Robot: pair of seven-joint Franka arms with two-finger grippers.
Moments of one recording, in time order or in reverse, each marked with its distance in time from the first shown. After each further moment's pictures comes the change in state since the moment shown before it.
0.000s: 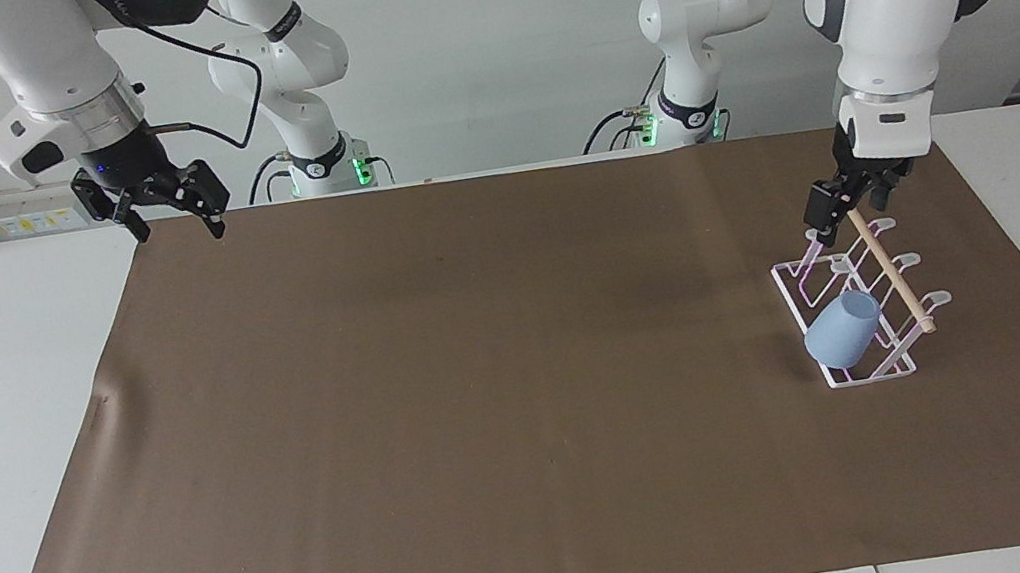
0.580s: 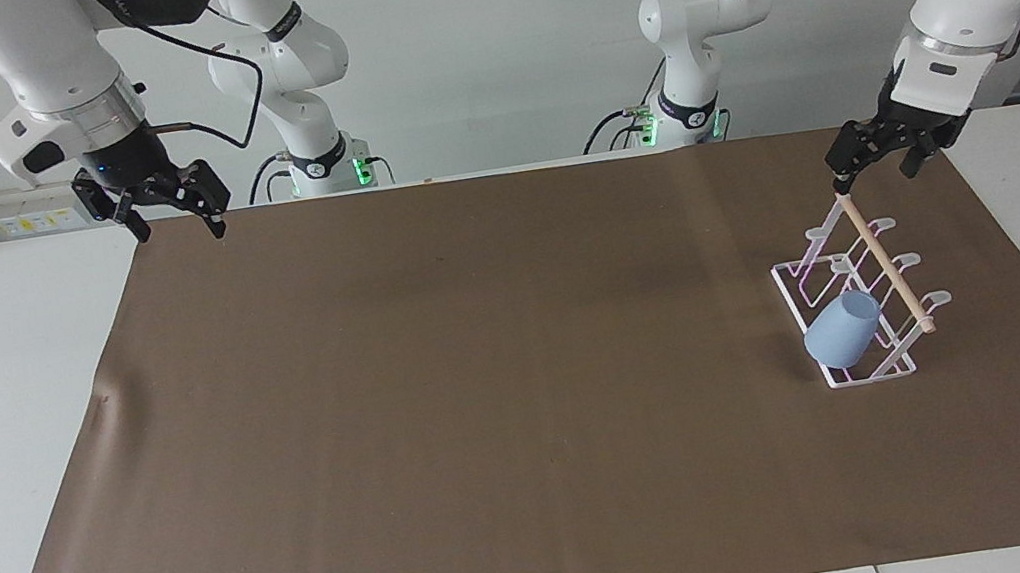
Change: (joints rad) left arm -0.045 0.001 0.111 0.166 -0.104 -0.290 0.383; right arm 0.000 0.000 0.000 0.000 0.000 0.000 0.000
